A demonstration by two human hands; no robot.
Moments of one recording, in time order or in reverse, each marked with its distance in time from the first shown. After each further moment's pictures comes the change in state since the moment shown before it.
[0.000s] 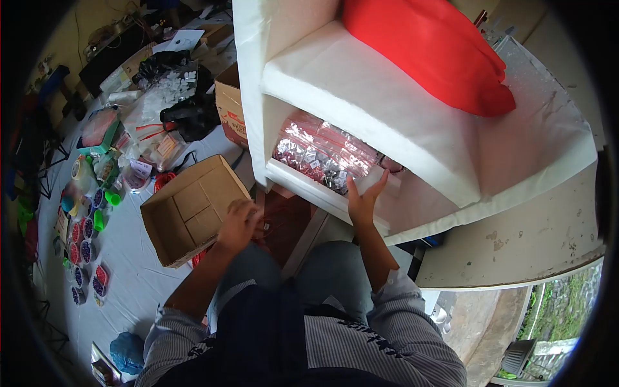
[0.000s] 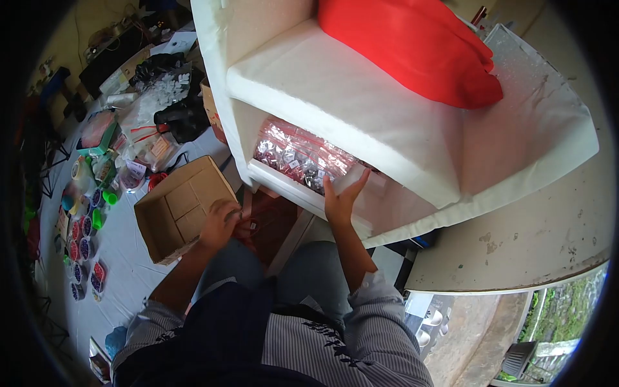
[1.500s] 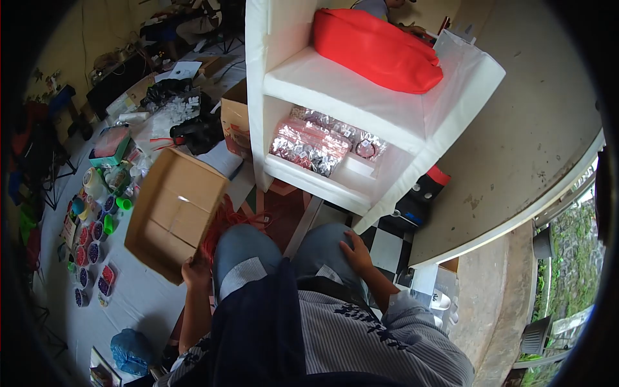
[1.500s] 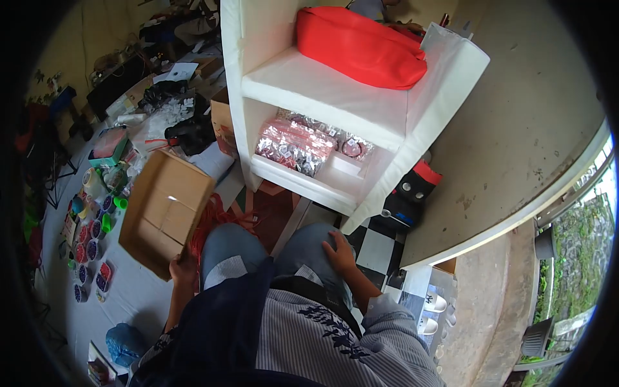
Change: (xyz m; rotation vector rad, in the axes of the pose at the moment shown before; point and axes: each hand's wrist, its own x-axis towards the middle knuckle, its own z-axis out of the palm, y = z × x) left_hand -0.221 -0.075 -0.060 -1.874 0.786 -0.876; right_hand -0.179 0.009 -0.153 -0.305 -0.546 0.220
